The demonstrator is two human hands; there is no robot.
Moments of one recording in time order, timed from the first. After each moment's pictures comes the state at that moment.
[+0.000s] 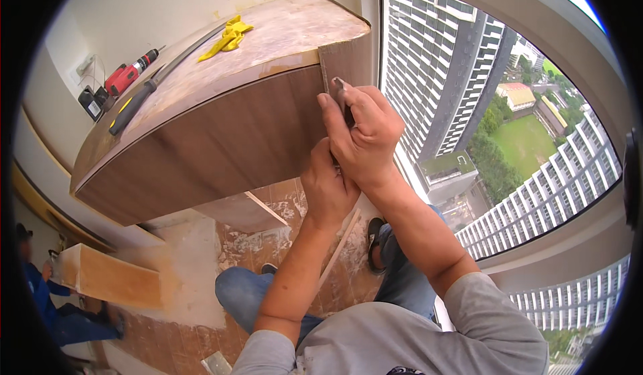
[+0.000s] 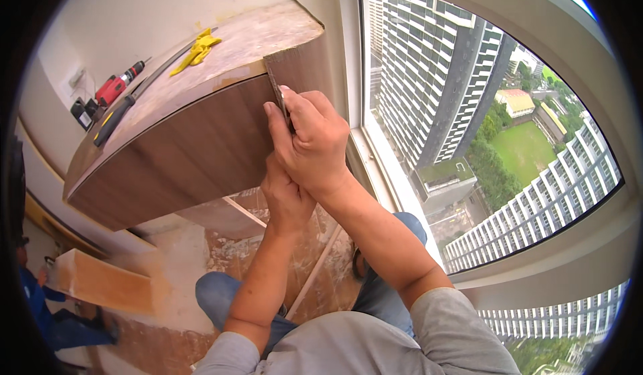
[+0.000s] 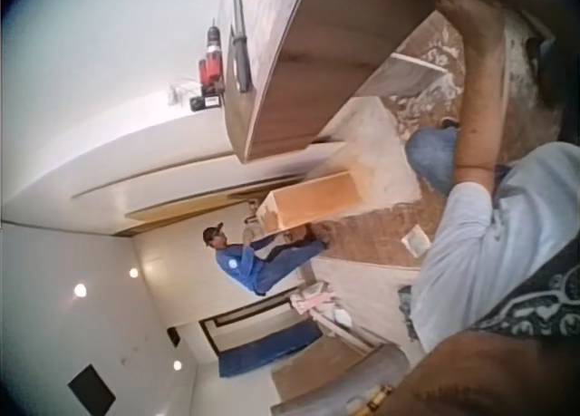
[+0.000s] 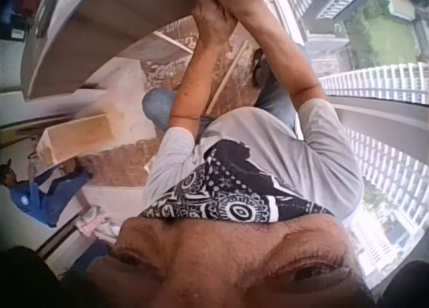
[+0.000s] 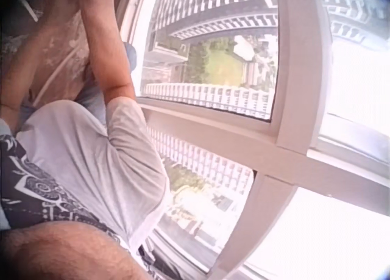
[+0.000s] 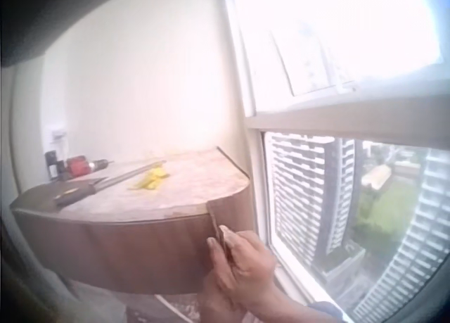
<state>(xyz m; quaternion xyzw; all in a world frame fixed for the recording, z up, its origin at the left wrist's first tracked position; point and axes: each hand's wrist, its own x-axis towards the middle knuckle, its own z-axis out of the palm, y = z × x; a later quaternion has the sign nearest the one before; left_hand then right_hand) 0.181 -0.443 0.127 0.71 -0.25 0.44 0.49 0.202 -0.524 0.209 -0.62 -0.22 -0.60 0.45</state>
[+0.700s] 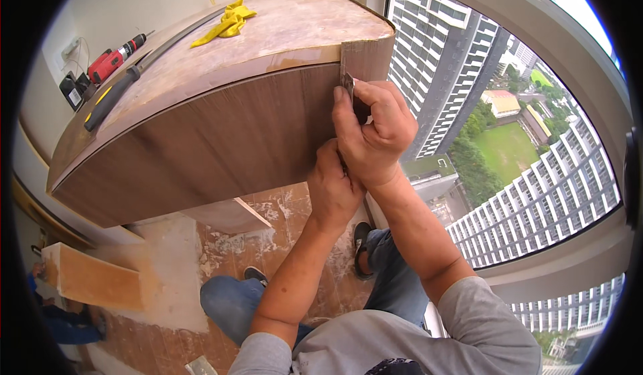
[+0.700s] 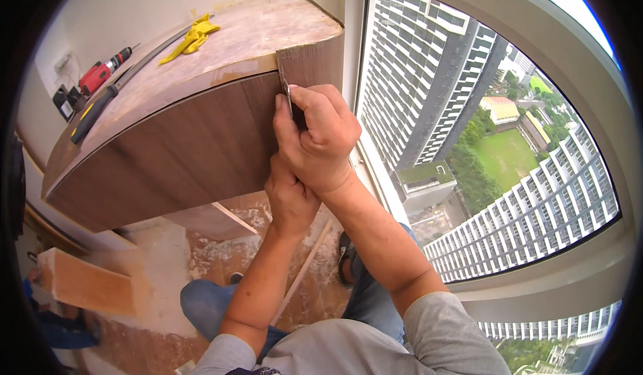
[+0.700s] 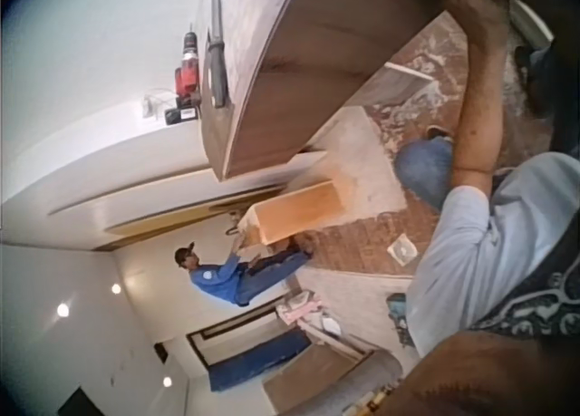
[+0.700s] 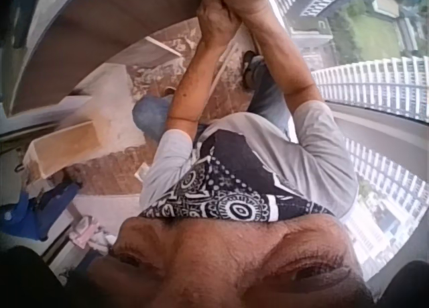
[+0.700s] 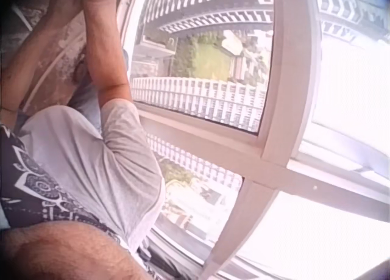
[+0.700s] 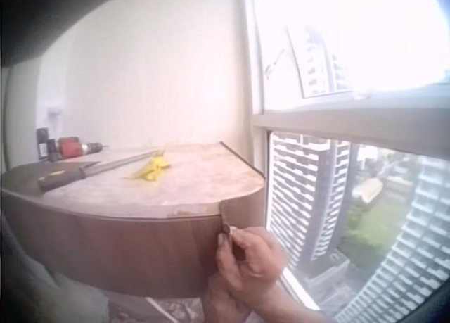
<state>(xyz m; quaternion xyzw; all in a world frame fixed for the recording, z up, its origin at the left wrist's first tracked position) 0.207 -0.448 0.110 0.71 -0.23 0.40 0.53 0.233 -0.520 0.208 -0.60 -0.23 -0.65 0.40</state>
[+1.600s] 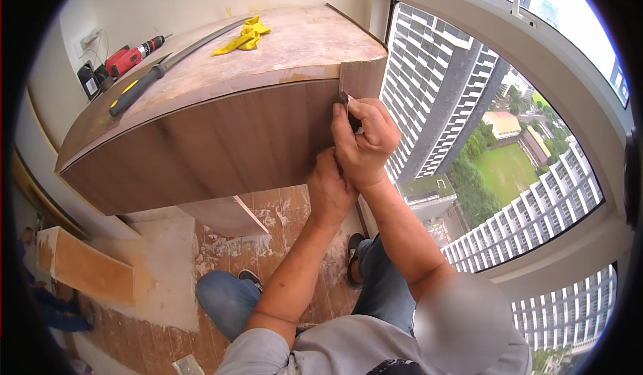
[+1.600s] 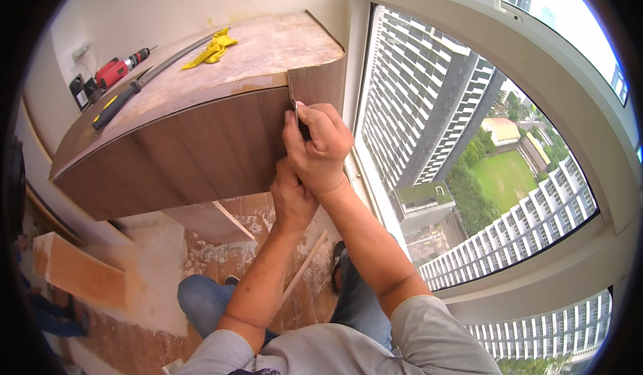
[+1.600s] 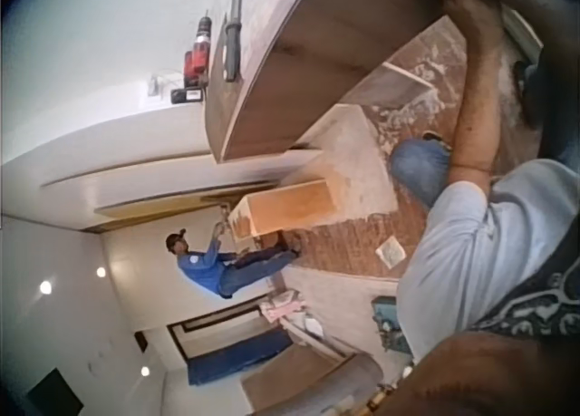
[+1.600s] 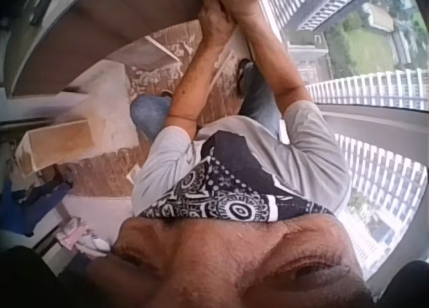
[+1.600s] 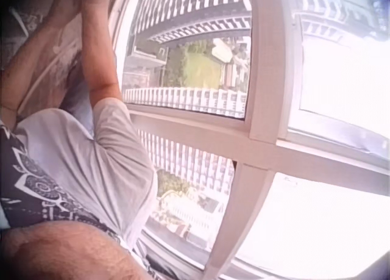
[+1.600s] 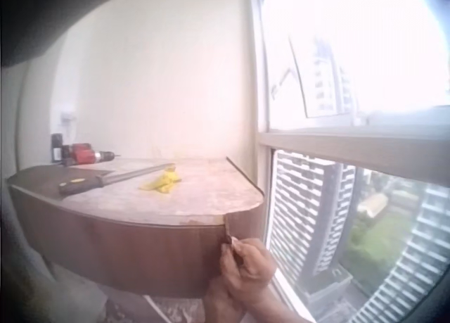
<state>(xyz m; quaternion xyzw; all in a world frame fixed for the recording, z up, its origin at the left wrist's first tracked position) 0.207 -0.453 0.109 0.71 -0.22 0.44 0.50 0.231 -0.521 0.204 -0.59 -0.24 -0.64 0.44</state>
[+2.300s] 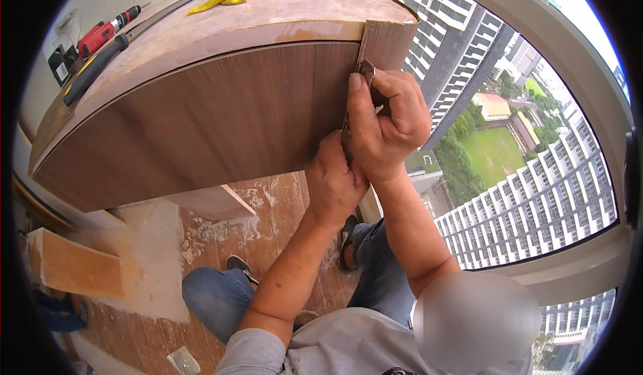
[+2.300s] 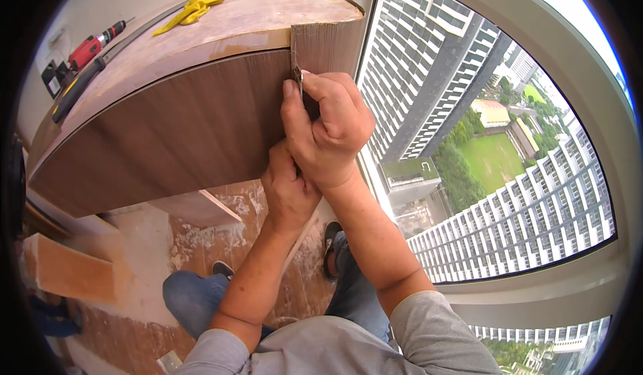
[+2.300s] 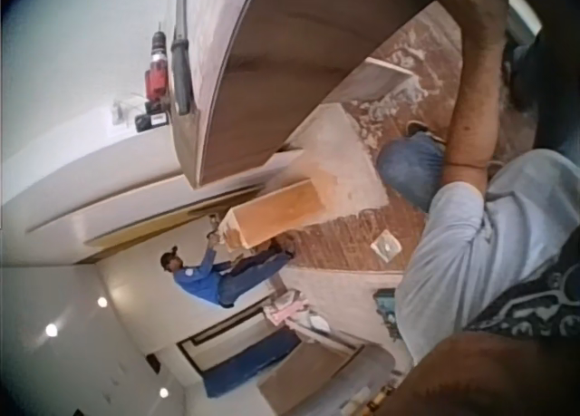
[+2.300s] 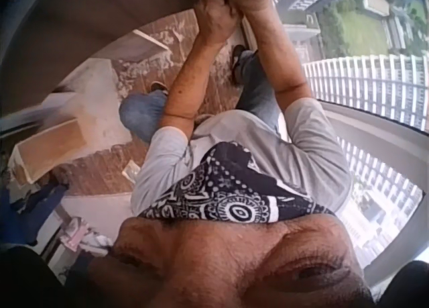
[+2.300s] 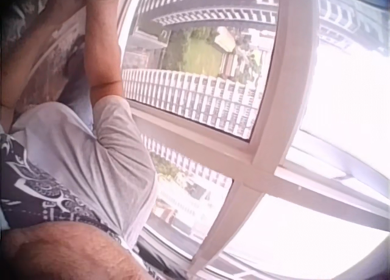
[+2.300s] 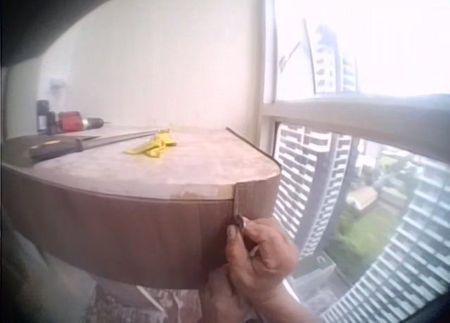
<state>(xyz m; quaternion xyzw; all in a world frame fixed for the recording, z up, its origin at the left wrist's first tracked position) 0.216 -0.454 0.097 0.69 -0.23 0.47 0.49 0.239 -0.524 0.198 -0.60 -0.25 -0.64 0.41</state>
